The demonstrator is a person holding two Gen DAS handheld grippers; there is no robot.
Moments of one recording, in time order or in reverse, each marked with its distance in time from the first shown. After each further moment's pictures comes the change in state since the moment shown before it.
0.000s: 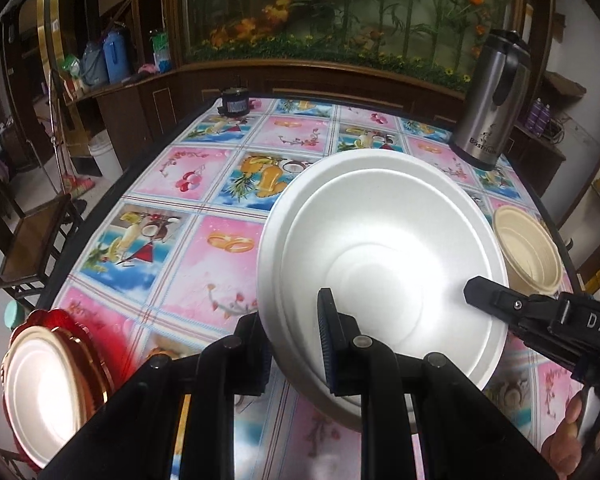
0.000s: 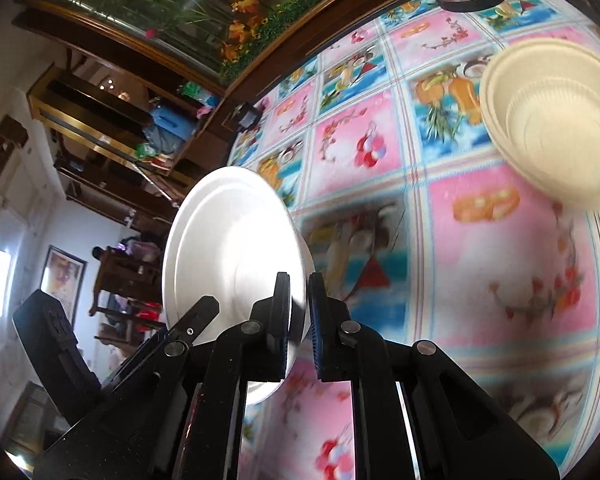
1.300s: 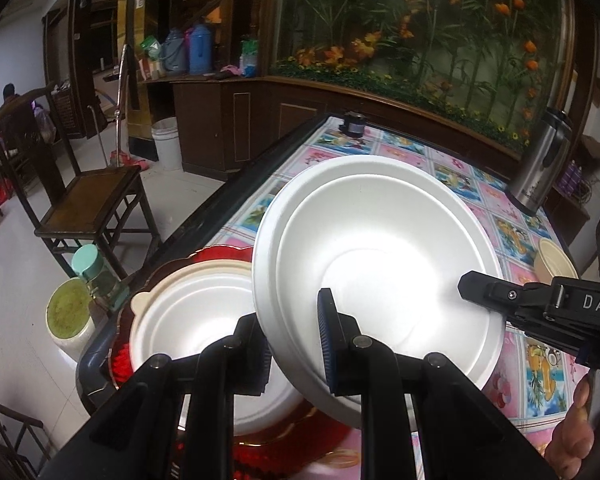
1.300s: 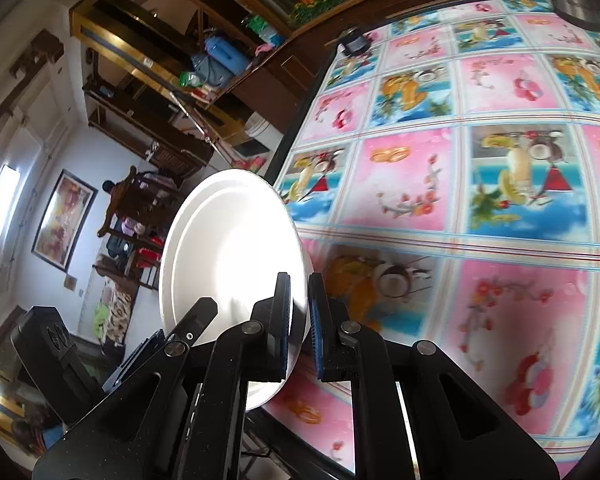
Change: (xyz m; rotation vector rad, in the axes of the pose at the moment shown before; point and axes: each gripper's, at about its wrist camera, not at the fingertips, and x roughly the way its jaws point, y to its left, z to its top) left arm -0.070 0.163 -0.060 -0.191 -0.100 0.089; right arm 0.073 0.152 -0.108 -0.224 0.151 0.023
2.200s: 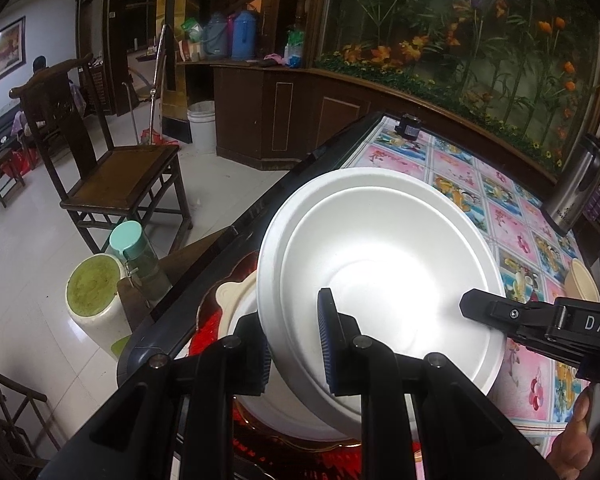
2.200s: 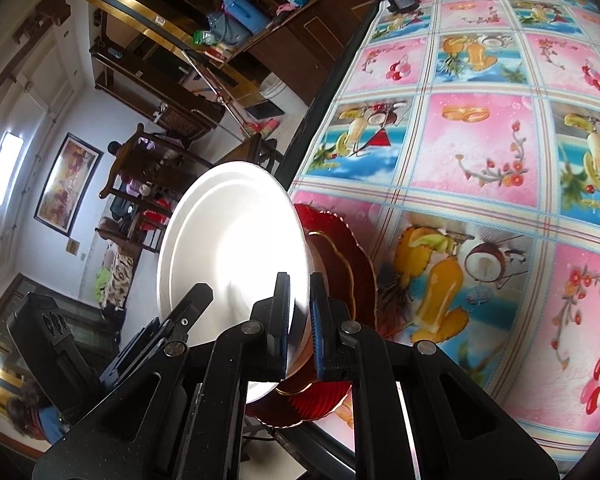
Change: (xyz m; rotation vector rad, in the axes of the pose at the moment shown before) left arm 0.007 0.059 -0.006 -0.089 0.027 0.079; right arm 0.067 0.045 -0.012 -0.045 0.132 0.019
